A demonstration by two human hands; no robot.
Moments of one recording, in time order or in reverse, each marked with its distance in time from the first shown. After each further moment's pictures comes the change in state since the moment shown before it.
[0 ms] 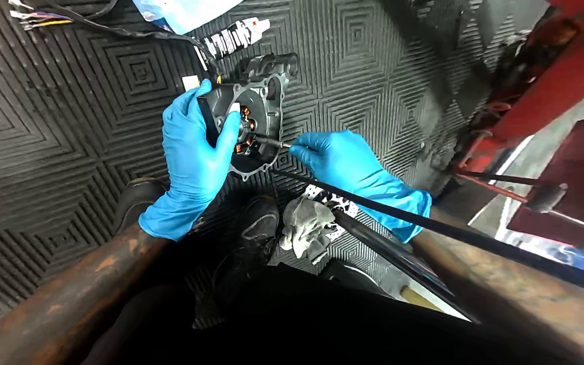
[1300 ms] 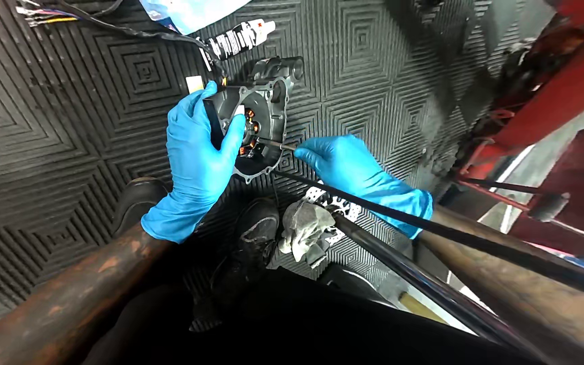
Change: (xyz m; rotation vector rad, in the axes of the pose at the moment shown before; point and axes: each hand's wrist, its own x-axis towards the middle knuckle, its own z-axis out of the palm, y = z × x) left_hand -0.002 0.001 0.001 0.017 -0.015 -0.013; right_hand 0.005 0.015 0.005 0.088 -0.016 -0.038
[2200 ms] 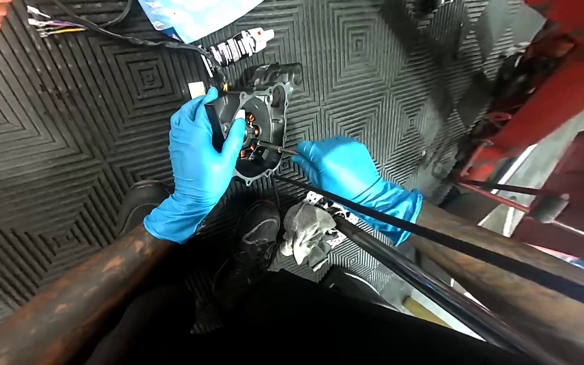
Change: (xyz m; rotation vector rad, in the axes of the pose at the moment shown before) left_hand -0.010 0.007 -0.010 0.008 -0.056 0.010; right_hand -0.004 0.005 0.017 -0.369 0.279 -0.370
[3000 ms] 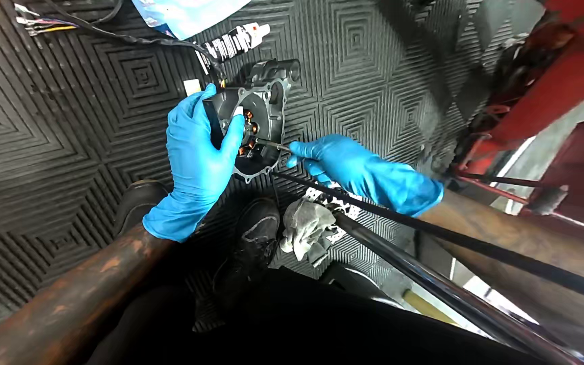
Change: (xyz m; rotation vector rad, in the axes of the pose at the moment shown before) left_hand 0.000 0.002 0.000 -0.014 -0.007 0.017; right_hand 0.025 -0.009 -0.028 0.916 -0.520 0.898
